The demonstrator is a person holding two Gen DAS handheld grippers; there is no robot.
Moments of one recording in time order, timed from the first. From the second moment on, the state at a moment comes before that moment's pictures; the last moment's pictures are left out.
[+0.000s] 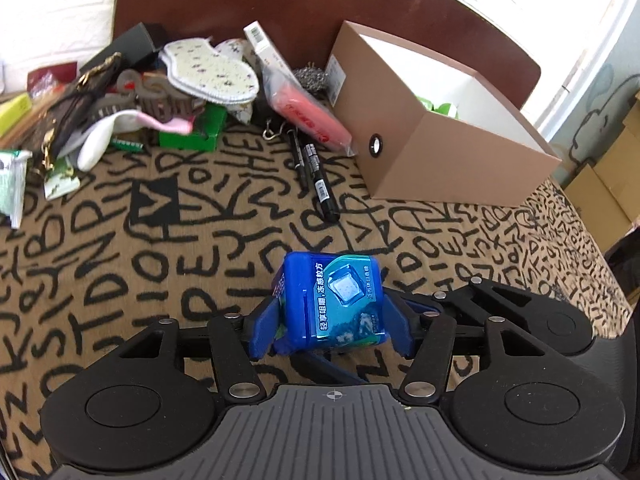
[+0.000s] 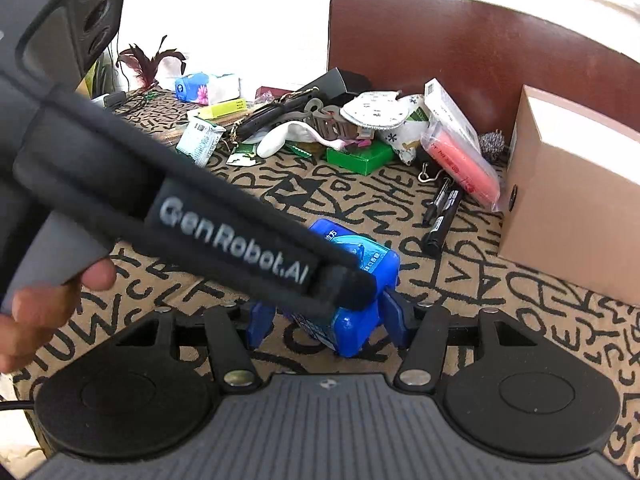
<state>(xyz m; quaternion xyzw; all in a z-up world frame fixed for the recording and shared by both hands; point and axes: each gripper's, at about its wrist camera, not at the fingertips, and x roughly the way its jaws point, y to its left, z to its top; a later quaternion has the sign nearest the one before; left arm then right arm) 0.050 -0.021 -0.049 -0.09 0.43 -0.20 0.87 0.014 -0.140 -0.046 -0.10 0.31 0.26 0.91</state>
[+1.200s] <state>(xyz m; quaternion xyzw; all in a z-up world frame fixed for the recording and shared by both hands) 0.075 -0.085 0.035 -0.01 0.35 -0.24 0.91 0.038 -0.200 0.023 -0.06 0.22 0.22 0.95</state>
